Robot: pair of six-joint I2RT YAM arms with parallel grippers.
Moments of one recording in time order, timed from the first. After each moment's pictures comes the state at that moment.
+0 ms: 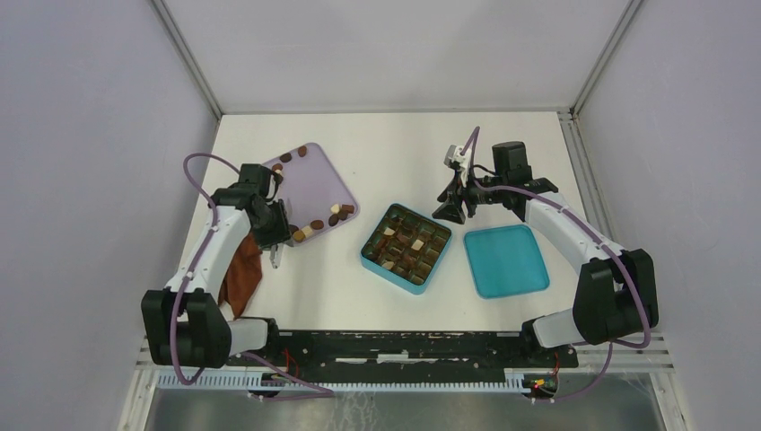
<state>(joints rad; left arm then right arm) -0.05 1.26 0.99 -0.98 0.02 -0.34 0.25 1.43 1.01 -0.34 -0.92 -0.49</state>
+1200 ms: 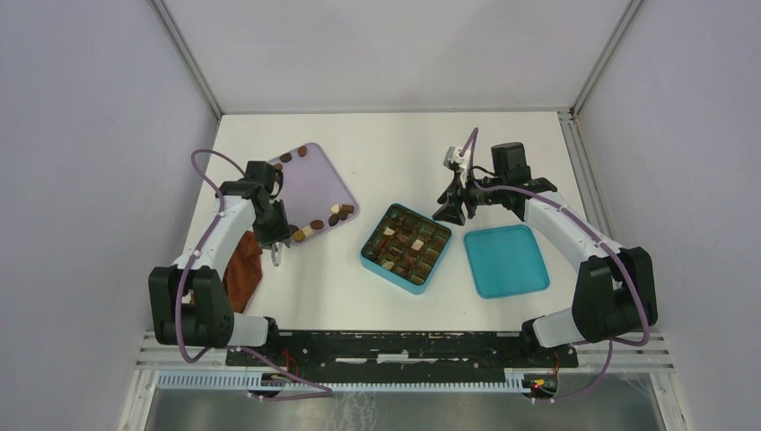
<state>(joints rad) -0.05 1.37 1.01 -0.97 -0.05 -0.34 0.25 1.44 1.01 -0.35 -0.93 -0.51</state>
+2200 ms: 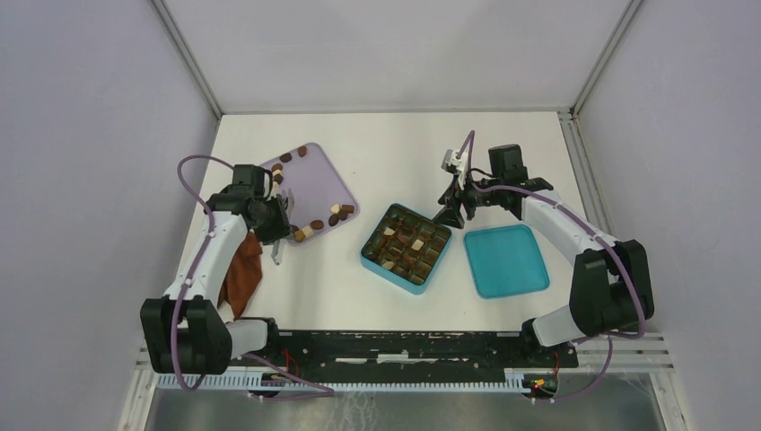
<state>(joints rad) -0.02 1.25 0.98 -0.89 0.09 -0.34 0.25 1.47 1.00 -0.35 -0.91 -0.52</state>
